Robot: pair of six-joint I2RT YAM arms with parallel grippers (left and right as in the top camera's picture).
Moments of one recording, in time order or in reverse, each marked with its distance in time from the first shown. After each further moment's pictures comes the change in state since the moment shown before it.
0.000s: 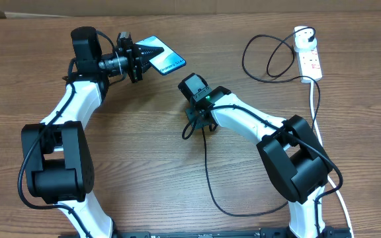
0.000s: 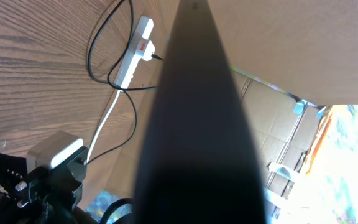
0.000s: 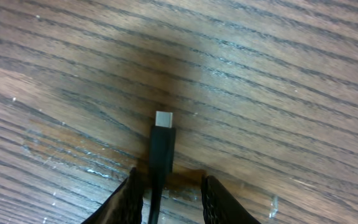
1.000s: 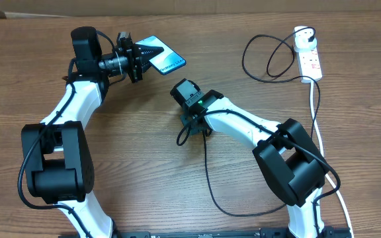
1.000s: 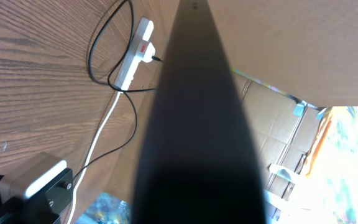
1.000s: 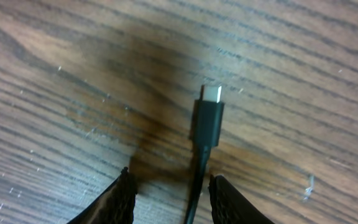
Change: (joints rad) left arm 0.000 0.000 0.000 0.000 -0.007 0.000; right arm 0.052 0.000 0.014 -0.048 0.018 0.025
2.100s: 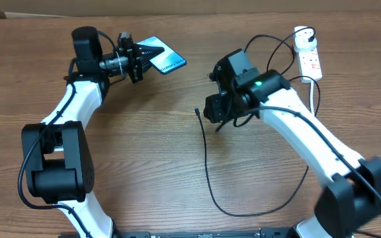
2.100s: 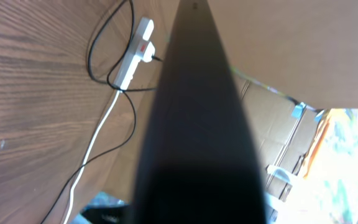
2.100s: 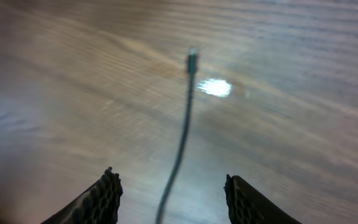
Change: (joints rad) left arm -0.002 0.000 0.000 0.001 -0.002 -0.018; right arm -0.200 -0.345 0.005 -0.259 -0.338 -0.014
